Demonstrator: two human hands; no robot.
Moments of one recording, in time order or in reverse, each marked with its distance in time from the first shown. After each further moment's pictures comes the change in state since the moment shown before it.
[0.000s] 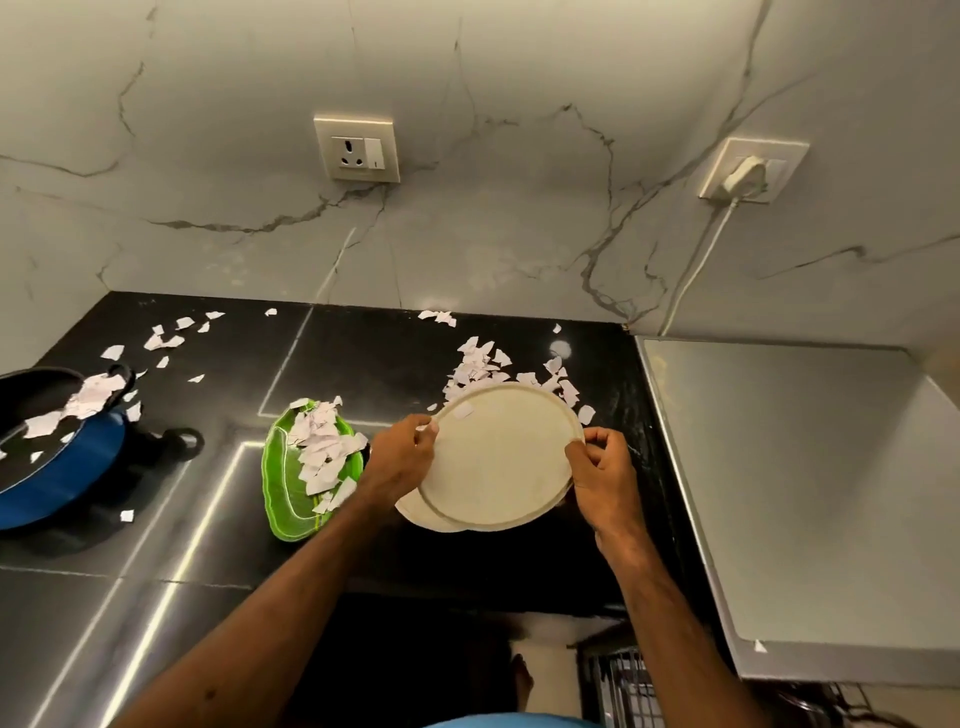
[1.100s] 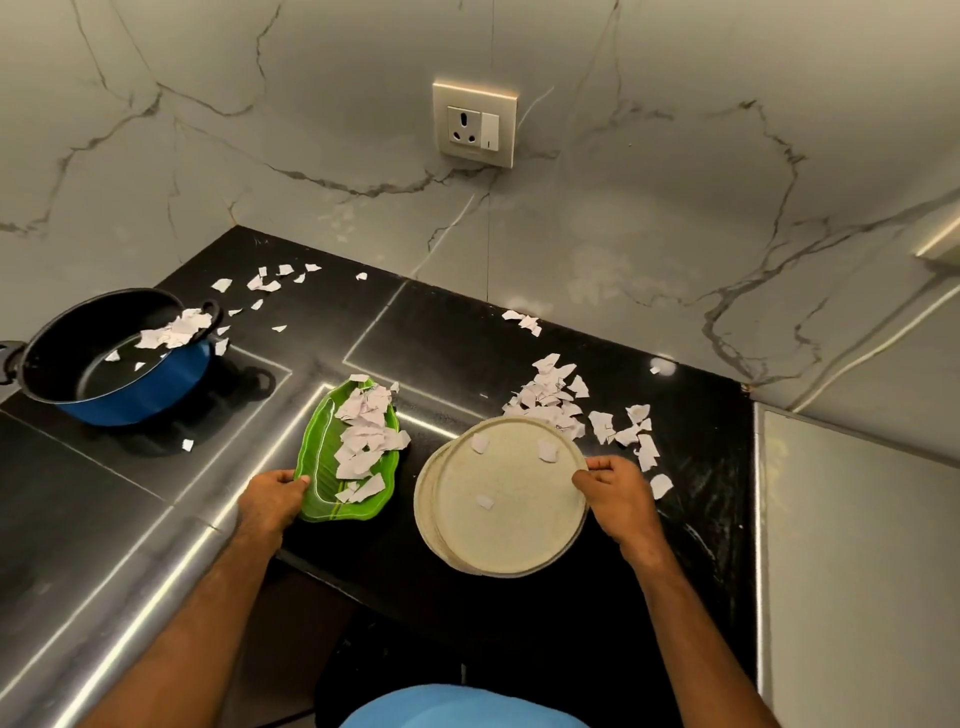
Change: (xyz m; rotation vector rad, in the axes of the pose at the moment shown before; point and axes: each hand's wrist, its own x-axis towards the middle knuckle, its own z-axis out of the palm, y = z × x) left_hand -0.012 -0.157 -0.067 -0.229 0.493 -0.730; right_hand 0.138 0.022 0.056 -0.393 -0.402 0.124
